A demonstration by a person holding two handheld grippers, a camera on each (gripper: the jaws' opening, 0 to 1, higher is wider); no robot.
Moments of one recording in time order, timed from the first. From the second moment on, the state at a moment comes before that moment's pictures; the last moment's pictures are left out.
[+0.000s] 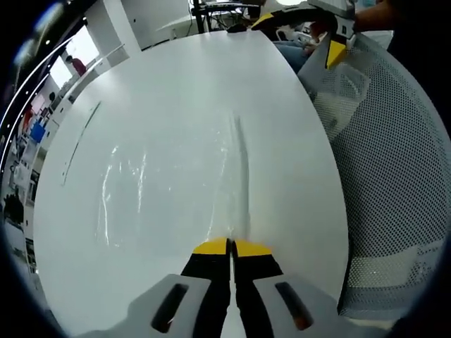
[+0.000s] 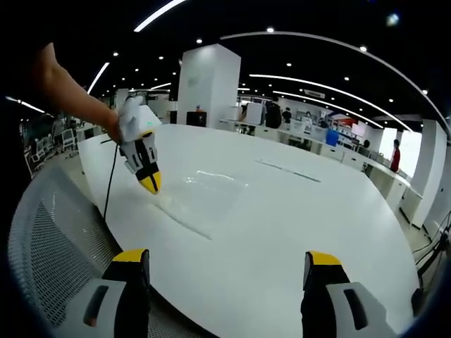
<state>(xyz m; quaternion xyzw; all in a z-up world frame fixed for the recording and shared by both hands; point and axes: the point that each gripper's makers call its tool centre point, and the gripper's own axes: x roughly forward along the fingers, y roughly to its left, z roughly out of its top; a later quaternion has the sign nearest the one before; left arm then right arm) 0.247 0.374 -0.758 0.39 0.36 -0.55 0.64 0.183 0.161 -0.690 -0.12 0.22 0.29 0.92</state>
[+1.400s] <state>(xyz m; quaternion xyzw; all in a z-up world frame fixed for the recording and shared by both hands) 0.218 0.362 -0.717 0.38 0.35 -0.56 0.65 0.198 0.205 -0.641 -0.20 0.17 0.38 0.89</state>
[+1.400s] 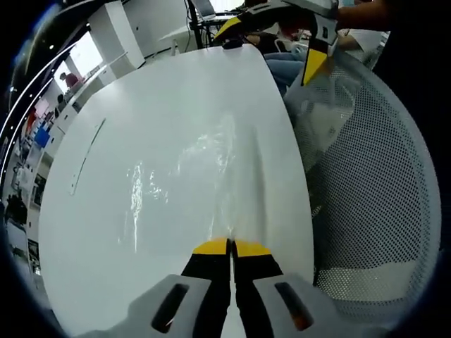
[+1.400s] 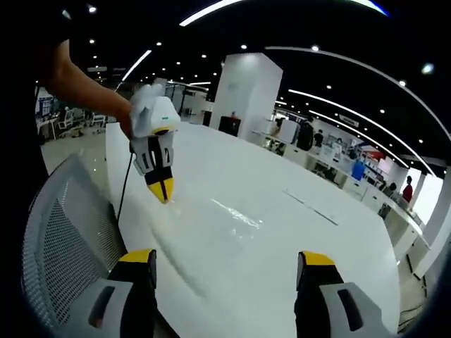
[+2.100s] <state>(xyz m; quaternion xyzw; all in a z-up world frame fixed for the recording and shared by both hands) 0.214 0.354 -0.705 0.37 0.34 -0.56 0.66 0.204 0.235 -0.646 -0.23 0.18 0.43 0.85</state>
